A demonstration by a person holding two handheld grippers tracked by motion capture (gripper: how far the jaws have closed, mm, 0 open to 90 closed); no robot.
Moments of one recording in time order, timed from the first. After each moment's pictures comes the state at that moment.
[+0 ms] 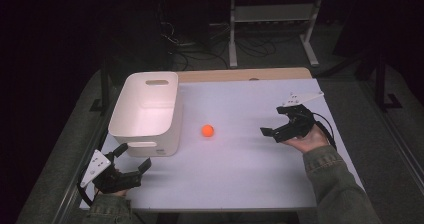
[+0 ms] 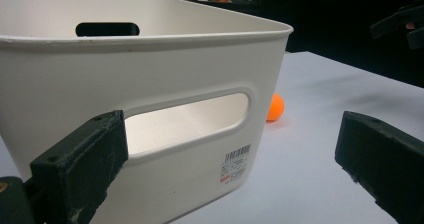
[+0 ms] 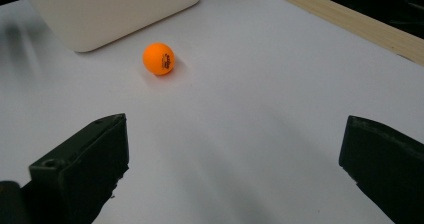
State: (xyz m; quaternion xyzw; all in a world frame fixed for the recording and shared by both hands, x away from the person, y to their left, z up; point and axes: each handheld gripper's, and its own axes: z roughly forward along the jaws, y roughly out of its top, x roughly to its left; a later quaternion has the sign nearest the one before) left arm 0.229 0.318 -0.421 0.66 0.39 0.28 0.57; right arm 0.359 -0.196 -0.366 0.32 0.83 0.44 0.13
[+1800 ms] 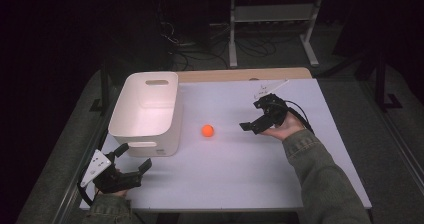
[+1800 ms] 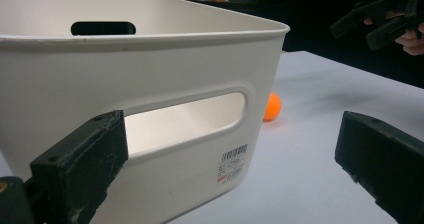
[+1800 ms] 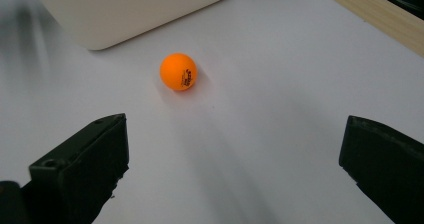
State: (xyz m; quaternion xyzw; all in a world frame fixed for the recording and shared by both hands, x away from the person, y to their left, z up) left arm 0.229 0.317 -0.421 0.67 0.39 0.27 0.58; right arm 0.397 -0.138 -0.362 0.27 0.87 0.40 0.08
